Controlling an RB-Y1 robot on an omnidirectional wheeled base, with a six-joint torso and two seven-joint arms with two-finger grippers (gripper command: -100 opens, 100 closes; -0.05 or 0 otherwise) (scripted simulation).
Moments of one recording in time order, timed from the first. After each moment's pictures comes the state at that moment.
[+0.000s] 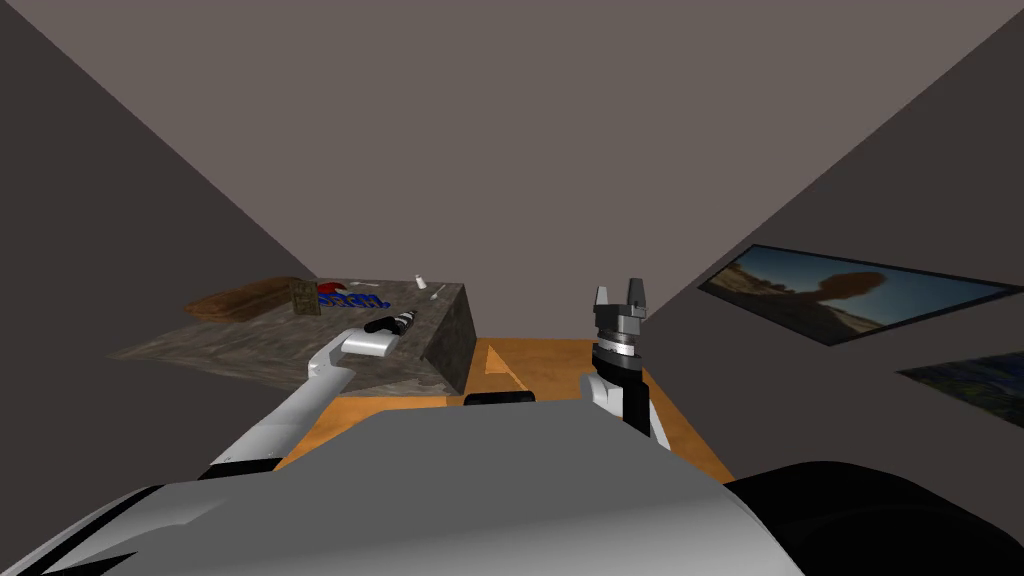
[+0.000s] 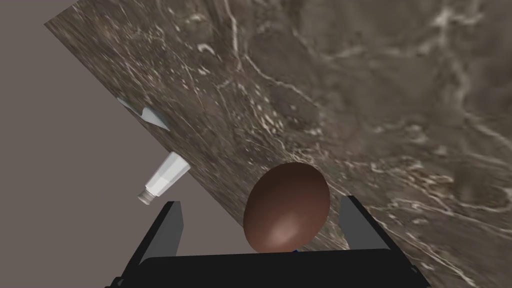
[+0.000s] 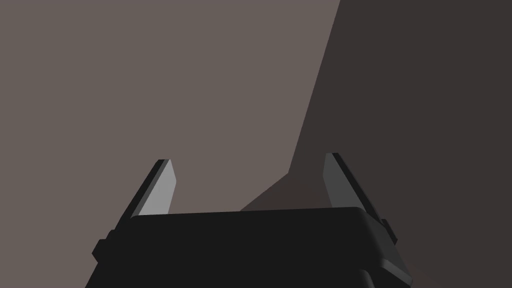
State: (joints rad) left arm -0.04 0.65 0.01 -1.51 0.21 0.71 -0.12; right arm 0.54 0.02 -0.07 -2.36 -0.04 -0.51 -0.02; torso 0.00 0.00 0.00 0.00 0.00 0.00
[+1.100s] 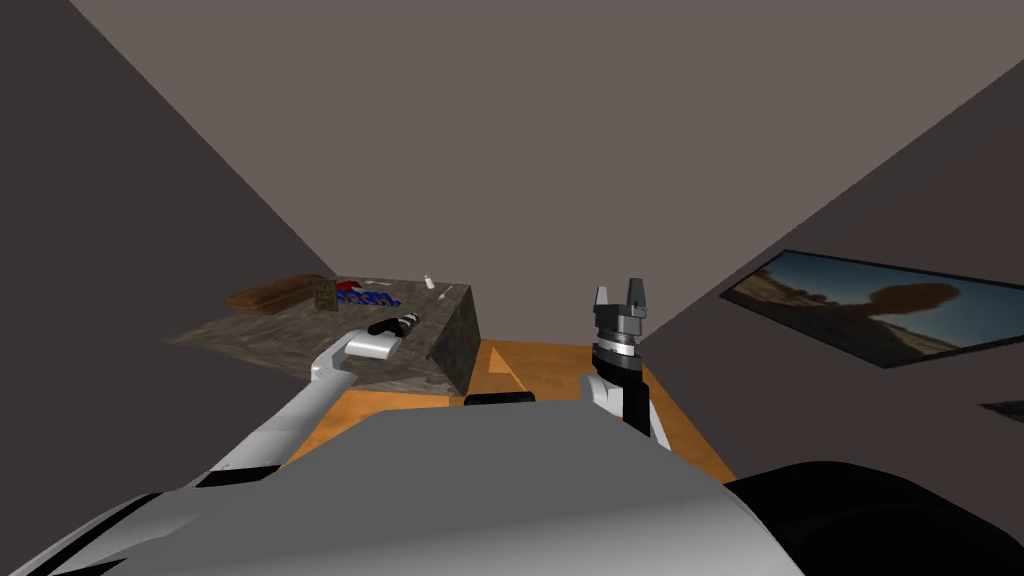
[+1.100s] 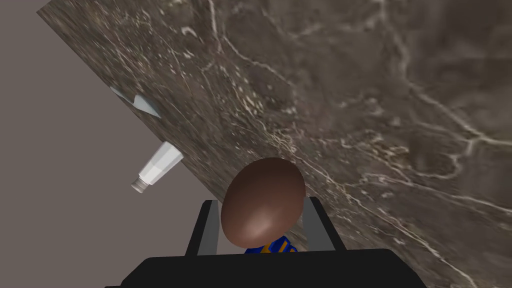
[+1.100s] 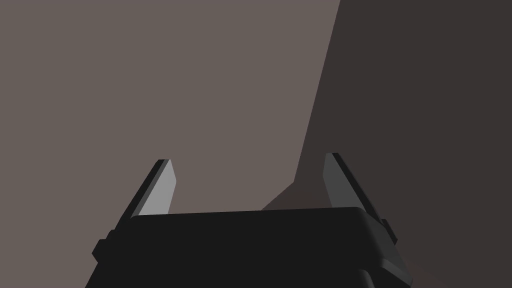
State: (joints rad) left arm -0.01 0.64 -0.02 -1.57 0.19 0.73 -0.12; right arm 0.54 0.02 -0.07 -2.36 -0.04 -0.51 -0.02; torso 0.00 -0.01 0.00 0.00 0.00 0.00
